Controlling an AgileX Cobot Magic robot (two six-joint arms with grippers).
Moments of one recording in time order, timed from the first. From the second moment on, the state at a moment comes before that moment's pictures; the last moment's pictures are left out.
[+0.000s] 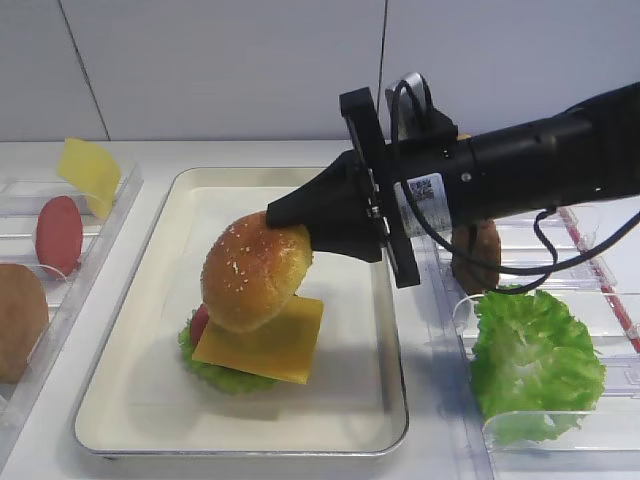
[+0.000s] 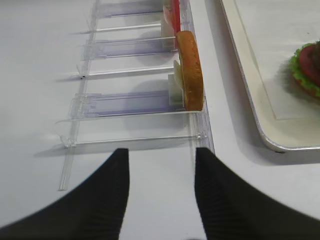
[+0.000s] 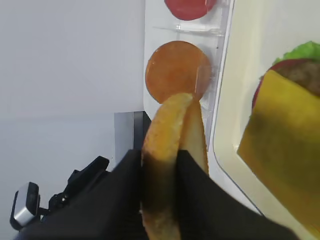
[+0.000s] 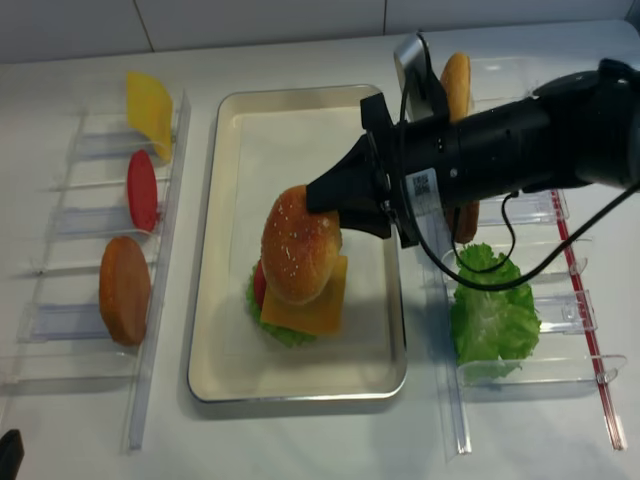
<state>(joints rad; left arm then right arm) 0.01 -0.02 -0.49 0.04 1.19 -0.02 0.32 1.73 -0.90 1.66 1.16 -0.79</state>
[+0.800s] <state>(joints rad) 0.01 -0.02 -0.49 0.04 1.19 -0.02 0.35 1.89 -0.92 1.74 1.15 -0.86</state>
